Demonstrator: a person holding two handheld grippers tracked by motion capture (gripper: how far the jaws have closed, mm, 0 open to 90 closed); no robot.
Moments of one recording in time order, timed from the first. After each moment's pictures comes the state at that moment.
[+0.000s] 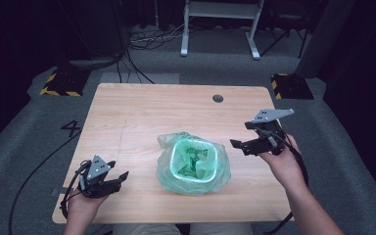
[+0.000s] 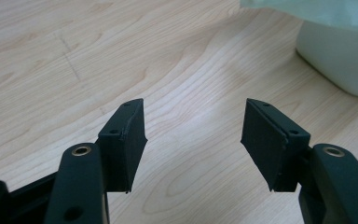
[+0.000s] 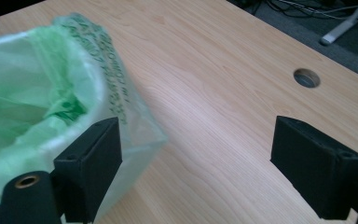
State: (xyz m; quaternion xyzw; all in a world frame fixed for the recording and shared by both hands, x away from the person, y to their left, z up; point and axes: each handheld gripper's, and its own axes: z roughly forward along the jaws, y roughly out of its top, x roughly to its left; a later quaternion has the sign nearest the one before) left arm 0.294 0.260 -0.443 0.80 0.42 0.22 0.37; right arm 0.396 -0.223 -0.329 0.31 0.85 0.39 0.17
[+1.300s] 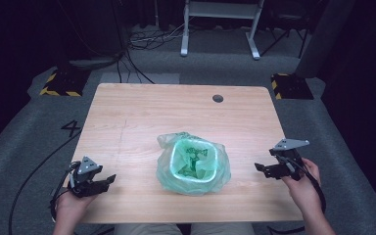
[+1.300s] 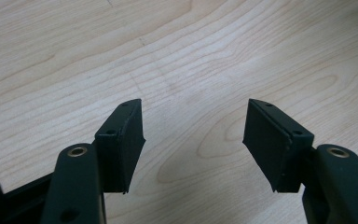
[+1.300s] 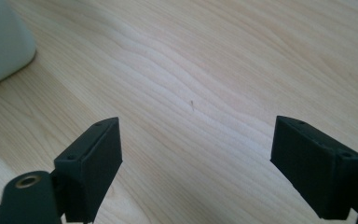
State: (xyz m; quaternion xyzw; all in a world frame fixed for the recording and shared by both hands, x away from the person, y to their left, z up) left arm 0.306 0.298 -0.473 0.80 0.47 0.18 0.33; right arm 0.376 -0.307 -0.430 0.38 0.85 0.32 0.17
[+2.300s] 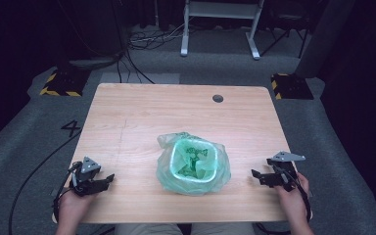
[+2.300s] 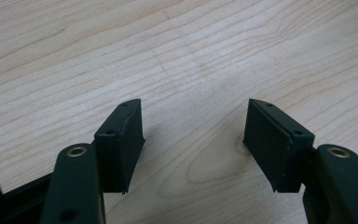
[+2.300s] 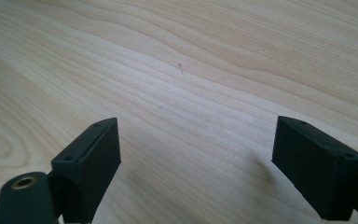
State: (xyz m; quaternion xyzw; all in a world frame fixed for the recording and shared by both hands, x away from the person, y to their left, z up) left arm 0.318 0.304 -0.495 0.79 0.49 0.20 0.31; right arm 0.373 -0.315 -0.495 0.44 0.81 0.35 0.18
